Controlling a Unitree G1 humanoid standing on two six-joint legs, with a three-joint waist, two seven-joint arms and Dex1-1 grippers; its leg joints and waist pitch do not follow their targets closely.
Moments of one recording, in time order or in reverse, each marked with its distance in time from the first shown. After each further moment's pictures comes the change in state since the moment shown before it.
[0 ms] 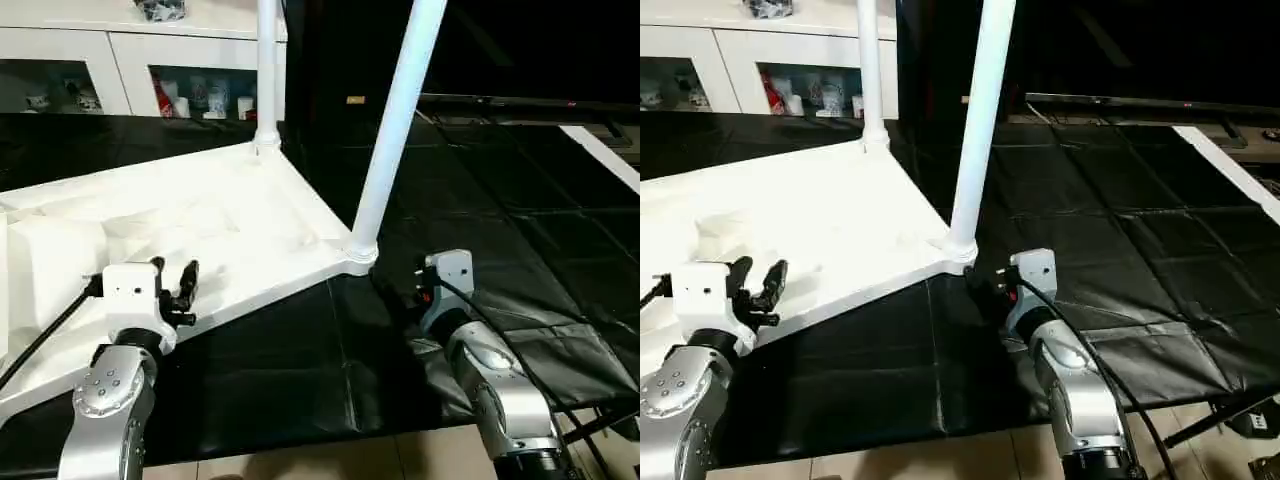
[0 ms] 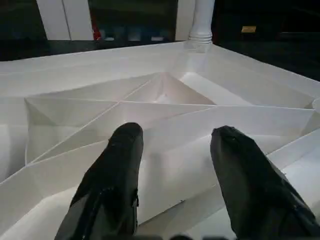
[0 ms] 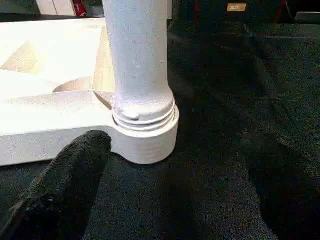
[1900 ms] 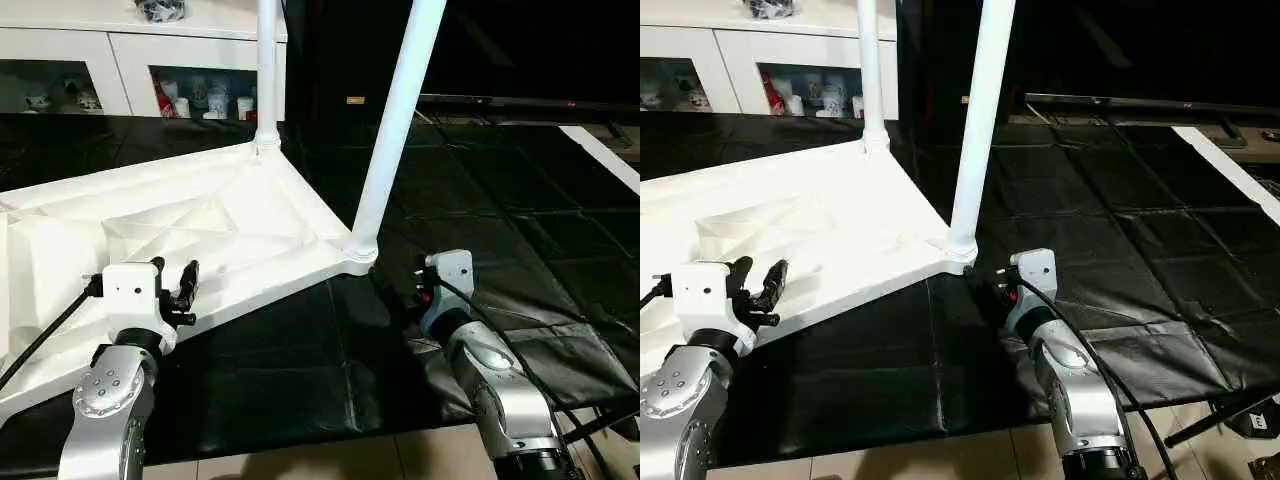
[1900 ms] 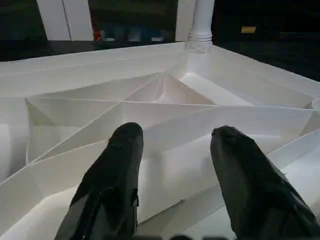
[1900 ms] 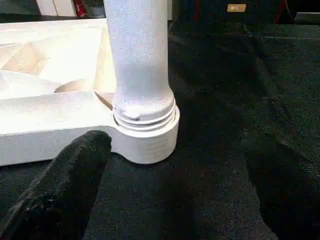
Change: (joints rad) left arm 0.000 0.000 0.000 0.000 0.000 0.000 0.000; right arm 0.000 0.000 0.000 0.000 0.001 0.000 0.000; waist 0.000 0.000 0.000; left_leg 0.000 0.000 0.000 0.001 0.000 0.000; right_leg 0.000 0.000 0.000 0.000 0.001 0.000
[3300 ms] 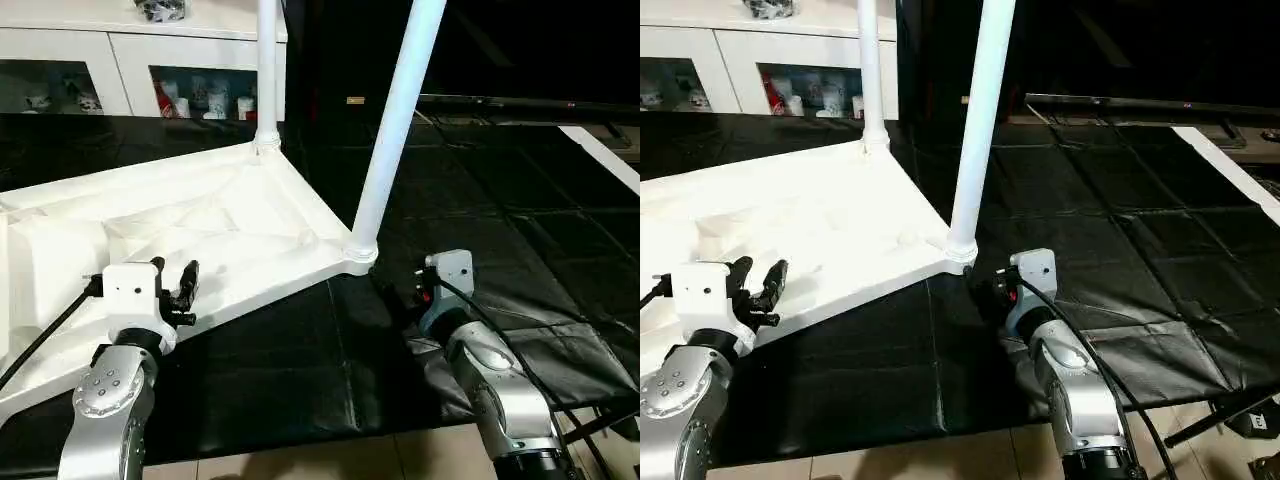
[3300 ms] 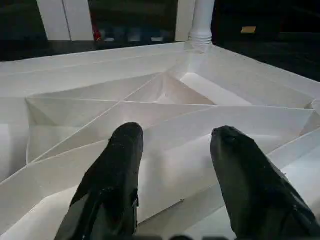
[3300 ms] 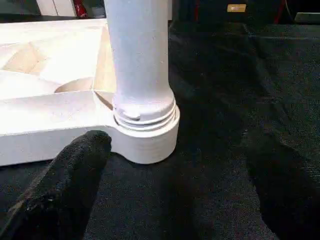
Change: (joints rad) left arm 0.000 0.000 0.000 0.000 0.000 0.000 0.000; right arm 0.000 0.000 0.000 0.000 0.000 0.000 0.000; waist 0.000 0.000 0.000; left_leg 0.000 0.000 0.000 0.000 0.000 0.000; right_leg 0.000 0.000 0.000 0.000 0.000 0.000
